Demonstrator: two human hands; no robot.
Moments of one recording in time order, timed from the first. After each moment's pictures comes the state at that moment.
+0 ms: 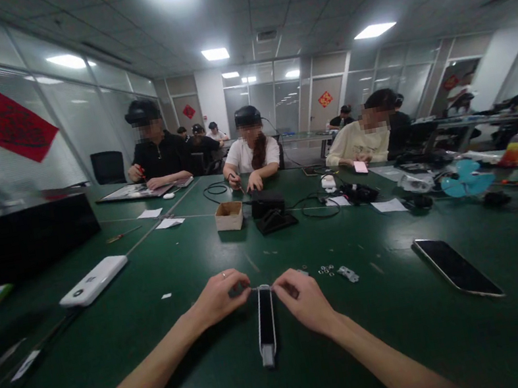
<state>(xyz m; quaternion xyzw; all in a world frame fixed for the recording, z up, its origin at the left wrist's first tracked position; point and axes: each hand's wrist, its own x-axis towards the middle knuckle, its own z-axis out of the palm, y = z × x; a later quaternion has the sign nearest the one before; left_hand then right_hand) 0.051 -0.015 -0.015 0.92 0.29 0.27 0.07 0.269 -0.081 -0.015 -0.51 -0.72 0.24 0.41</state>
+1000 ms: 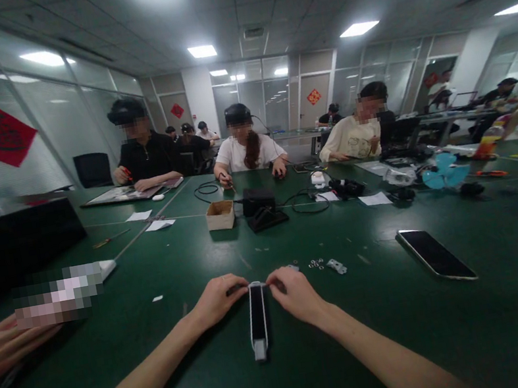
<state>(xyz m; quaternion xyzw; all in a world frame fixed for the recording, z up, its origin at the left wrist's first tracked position) 0.058 -0.010 -0.028 0.91 0.32 0.21 0.16 0.277 -0.072 -0.028 -0.53 -0.75 0.19 0.36</state>
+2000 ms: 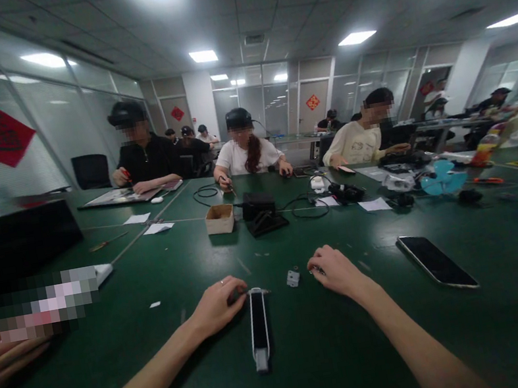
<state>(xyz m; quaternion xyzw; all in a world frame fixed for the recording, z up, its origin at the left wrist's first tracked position) 0.058 -0.013 -0.029 0.91 0.34 0.21 0.11 0.376 -0.047 -0.016 -0.61 -0.78 0.00 0.10</state>
